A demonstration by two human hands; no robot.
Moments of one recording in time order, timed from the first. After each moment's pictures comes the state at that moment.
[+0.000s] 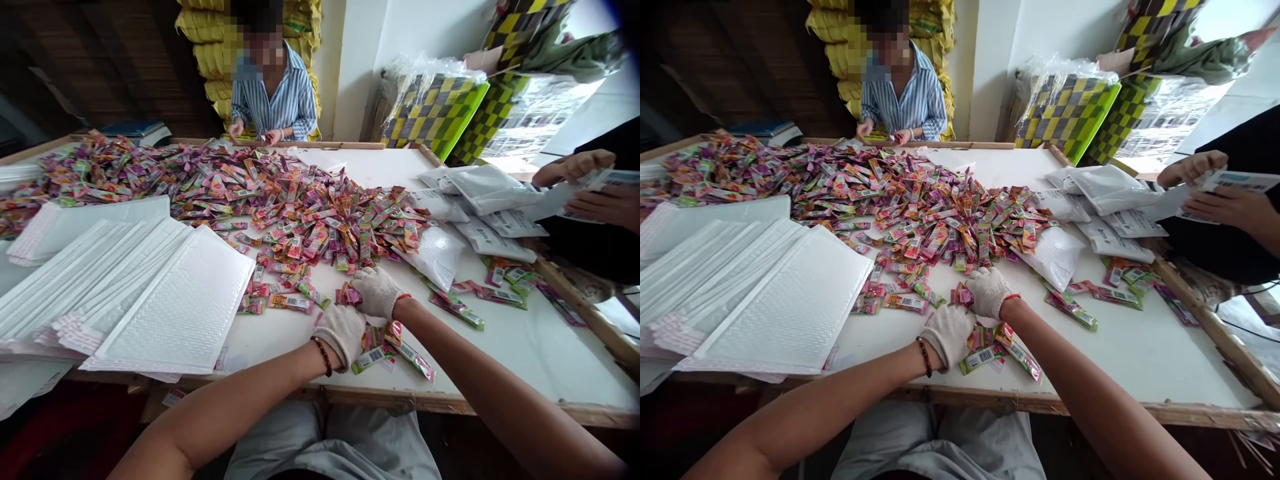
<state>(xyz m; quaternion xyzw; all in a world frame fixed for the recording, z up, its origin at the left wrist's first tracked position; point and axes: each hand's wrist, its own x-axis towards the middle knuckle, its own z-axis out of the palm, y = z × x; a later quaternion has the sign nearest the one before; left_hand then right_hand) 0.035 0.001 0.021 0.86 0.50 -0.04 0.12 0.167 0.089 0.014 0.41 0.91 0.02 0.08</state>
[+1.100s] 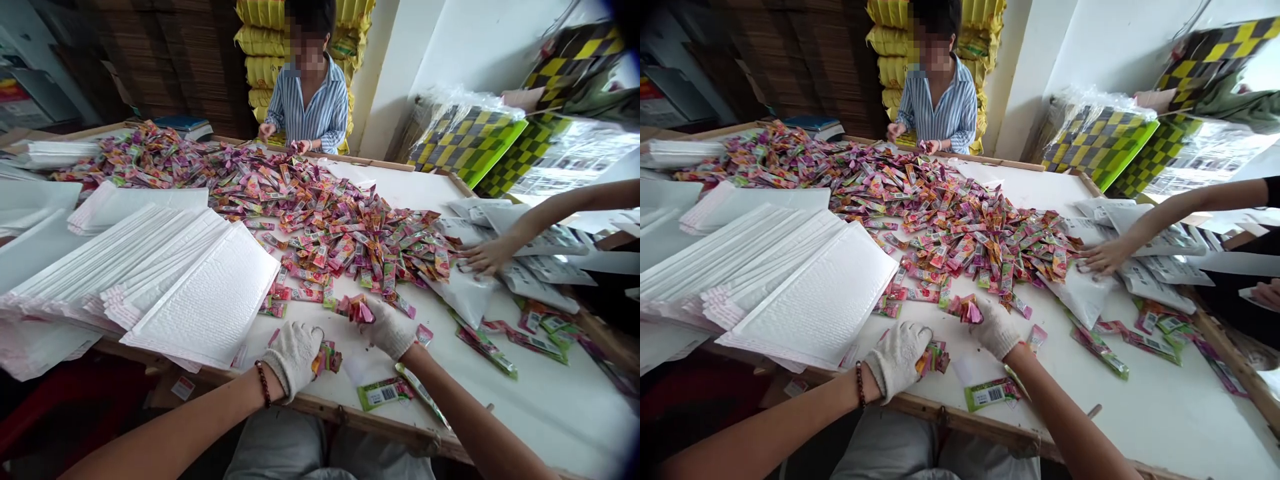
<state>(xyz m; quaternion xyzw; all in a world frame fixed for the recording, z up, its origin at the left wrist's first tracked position) -0.088 -0.040 0.020 0.81 0.58 -0.04 0.10 0.118 0.057 0.007 0.51 0.85 -0.12 -0.06</state>
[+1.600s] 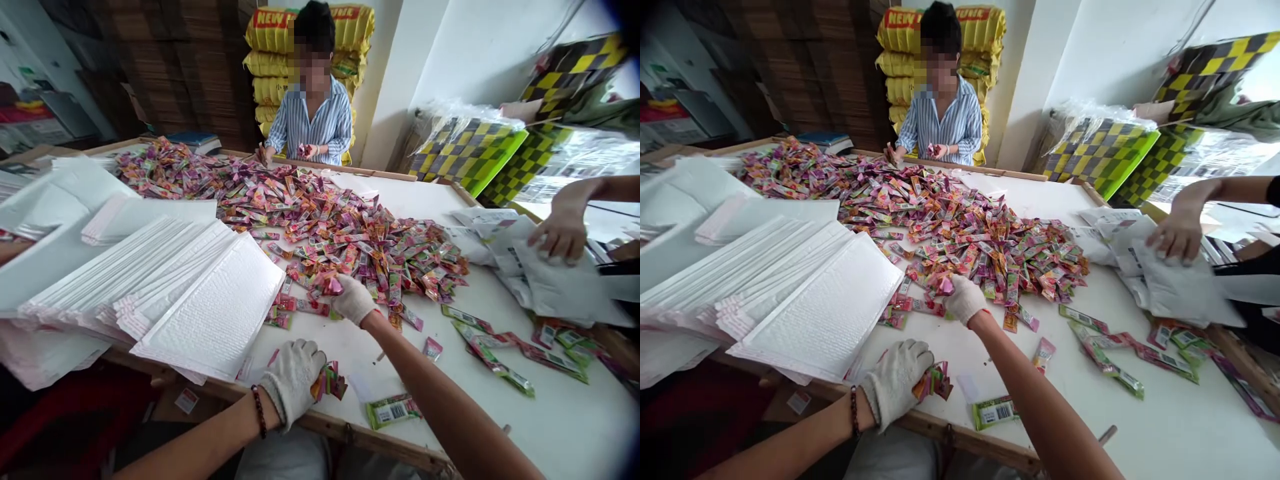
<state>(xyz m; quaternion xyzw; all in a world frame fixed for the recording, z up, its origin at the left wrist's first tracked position) -0.098 -0.056 0.009 0.82 0.56 -0.03 0.10 0.034 0.115 0.014 0.50 0.82 -0.22 -0.14</state>
